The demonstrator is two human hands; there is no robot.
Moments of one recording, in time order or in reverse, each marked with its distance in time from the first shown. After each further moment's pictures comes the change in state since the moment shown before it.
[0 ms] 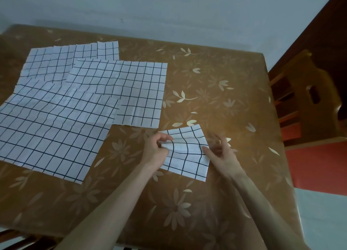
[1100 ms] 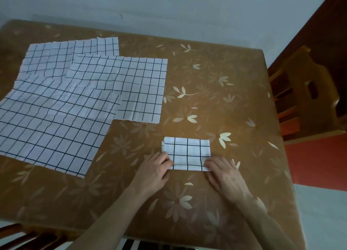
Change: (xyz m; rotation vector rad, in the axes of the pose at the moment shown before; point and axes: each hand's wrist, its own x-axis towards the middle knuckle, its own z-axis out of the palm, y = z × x) left_hand -0.029 -0.089 -0.010 0.903 -0.093 0.795; right_hand -0.041 0.072 0.010 -0.868 0.083 -0.747
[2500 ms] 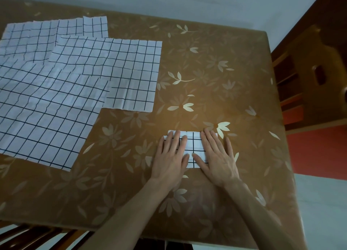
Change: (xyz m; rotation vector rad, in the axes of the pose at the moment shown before) left_hand 0.041 0.050 0.061 0.201 -0.120 -0.205; right_hand 0.019 0.007 0.034 -0.126 -0.235 0.308
